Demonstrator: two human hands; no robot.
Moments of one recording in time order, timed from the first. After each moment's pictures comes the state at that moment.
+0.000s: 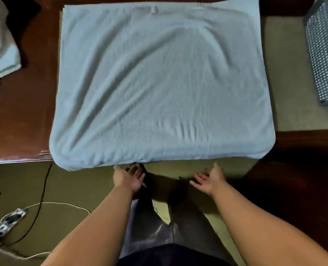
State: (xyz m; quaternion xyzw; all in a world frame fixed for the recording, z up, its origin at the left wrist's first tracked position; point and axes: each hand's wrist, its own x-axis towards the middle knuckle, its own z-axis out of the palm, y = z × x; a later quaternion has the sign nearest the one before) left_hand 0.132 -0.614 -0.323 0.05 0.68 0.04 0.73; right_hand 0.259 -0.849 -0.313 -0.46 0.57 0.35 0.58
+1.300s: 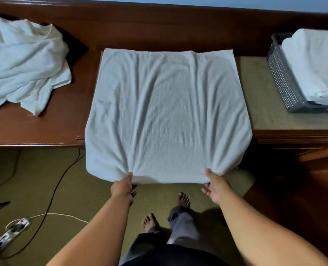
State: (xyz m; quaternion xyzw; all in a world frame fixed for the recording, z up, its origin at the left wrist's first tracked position) left_hand 0.014 -0.645 -0.266 0.30 0.70 0.02 0.65; right_hand 0.172 -0.899 -0.260 -0.67 0.37 0.35 0.54
